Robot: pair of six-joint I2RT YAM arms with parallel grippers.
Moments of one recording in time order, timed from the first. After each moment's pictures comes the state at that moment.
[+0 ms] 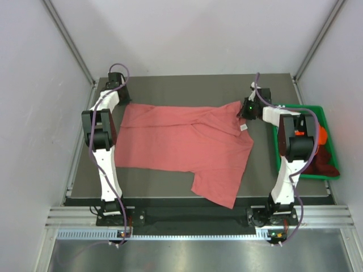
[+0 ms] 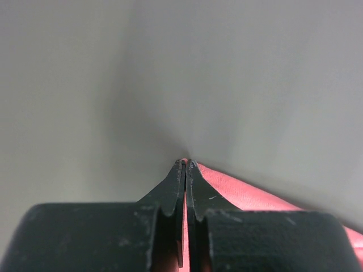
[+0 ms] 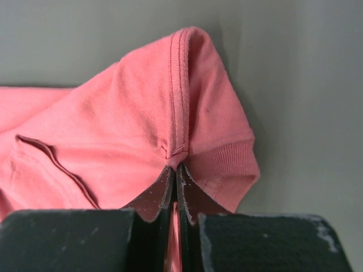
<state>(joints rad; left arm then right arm) 0.09 2.38 1.95 -0.42 -0.02 -0.19 0.04 2.03 1.29 -0.07 -0.28 0.30</state>
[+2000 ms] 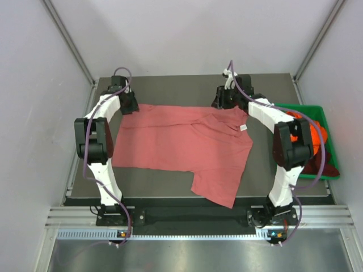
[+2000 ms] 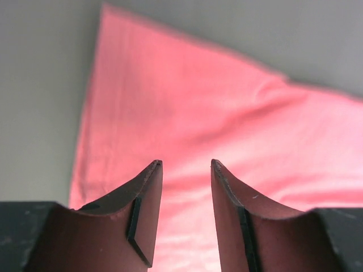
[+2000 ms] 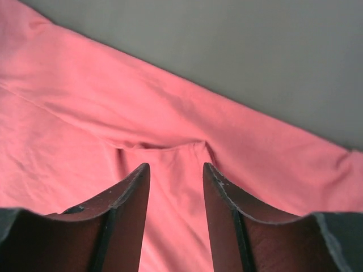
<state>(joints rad) 0.01 2.03 1.63 -0.53 0.05 -0.27 0.27 1.90 1.43 -0.18 -0.34 0.18</state>
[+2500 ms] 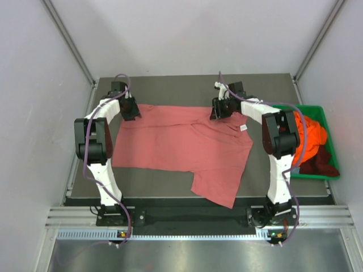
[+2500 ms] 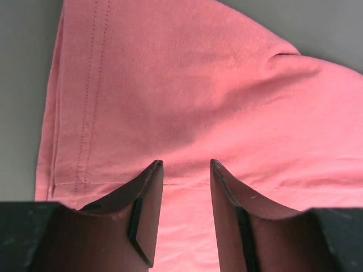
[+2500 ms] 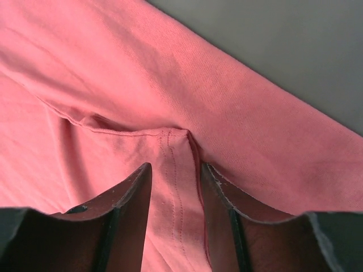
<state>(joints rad) 0.03 2.02 1.52 -0.49 0.15 -0.34 0.27 2.14 1.55 -0.30 -0.45 0.00</state>
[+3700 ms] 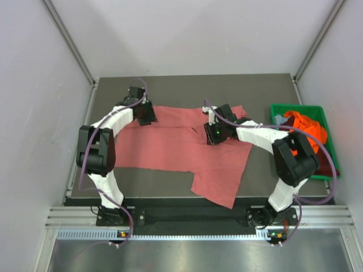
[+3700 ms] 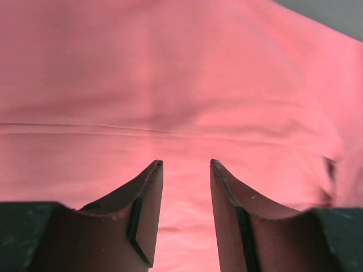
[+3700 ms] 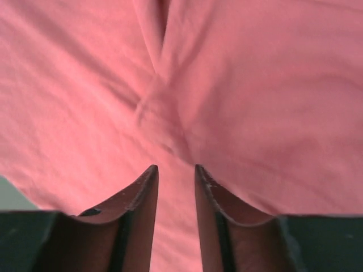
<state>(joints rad) -0.14 1.86 1.34 -0.43 0.12 -0.46 0.54 1.76 1.11 -0.32 -0.20 0.04</state>
